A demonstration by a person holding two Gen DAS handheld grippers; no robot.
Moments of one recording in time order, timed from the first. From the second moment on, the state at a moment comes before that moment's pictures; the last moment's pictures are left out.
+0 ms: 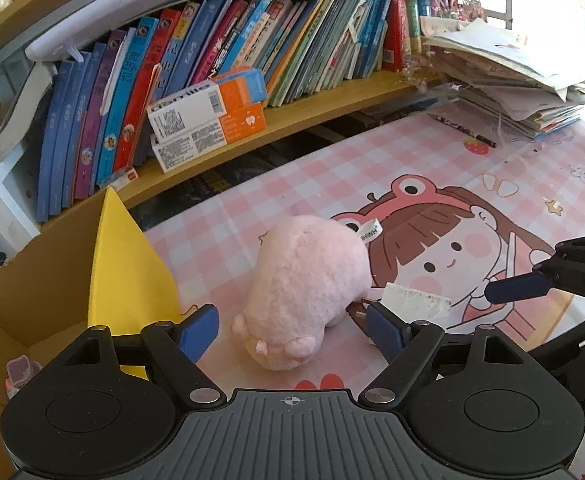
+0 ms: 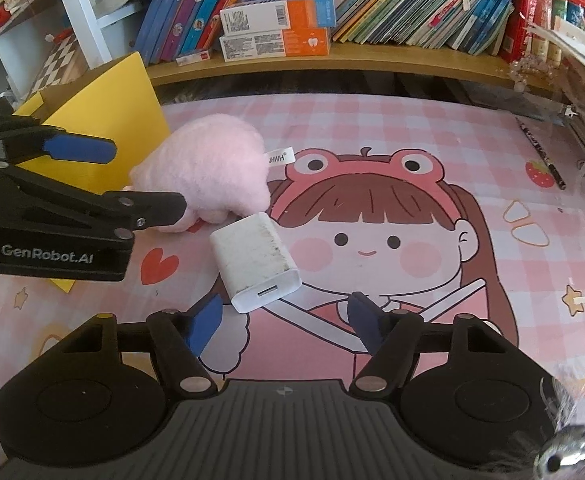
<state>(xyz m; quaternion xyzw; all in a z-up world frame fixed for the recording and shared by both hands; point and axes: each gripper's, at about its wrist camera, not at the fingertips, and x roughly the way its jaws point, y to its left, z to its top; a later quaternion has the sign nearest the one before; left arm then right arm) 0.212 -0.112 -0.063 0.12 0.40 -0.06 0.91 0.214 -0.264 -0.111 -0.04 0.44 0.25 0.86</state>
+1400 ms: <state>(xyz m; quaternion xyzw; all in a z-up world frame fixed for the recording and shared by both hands) 0.234 -0.093 -0.090 0.05 0.42 -0.07 0.90 0.231 -0.228 -0.122 -0.10 0.41 0.28 0.86</state>
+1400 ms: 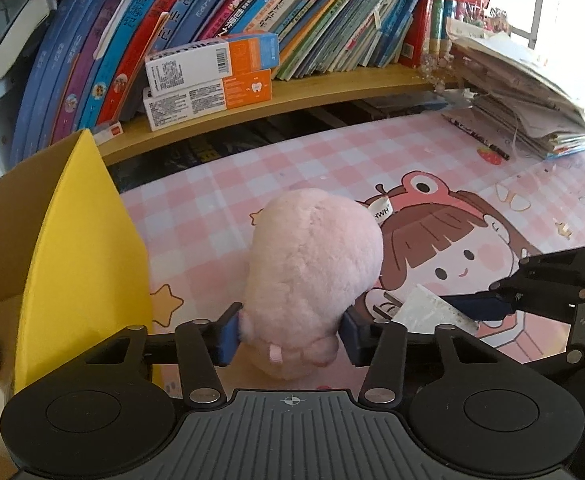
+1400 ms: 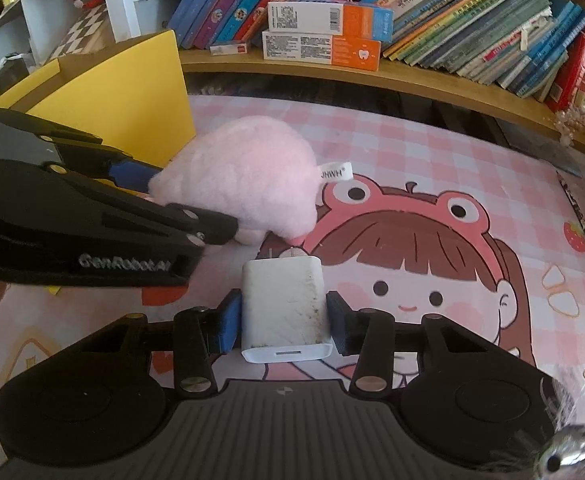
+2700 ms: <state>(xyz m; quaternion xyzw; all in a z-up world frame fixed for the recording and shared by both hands) 0.100 -0.043 0.011 -0.01 0.33 -0.06 0.94 0.151 -0.252 -0.047 -0.09 0.37 0.26 0.89</state>
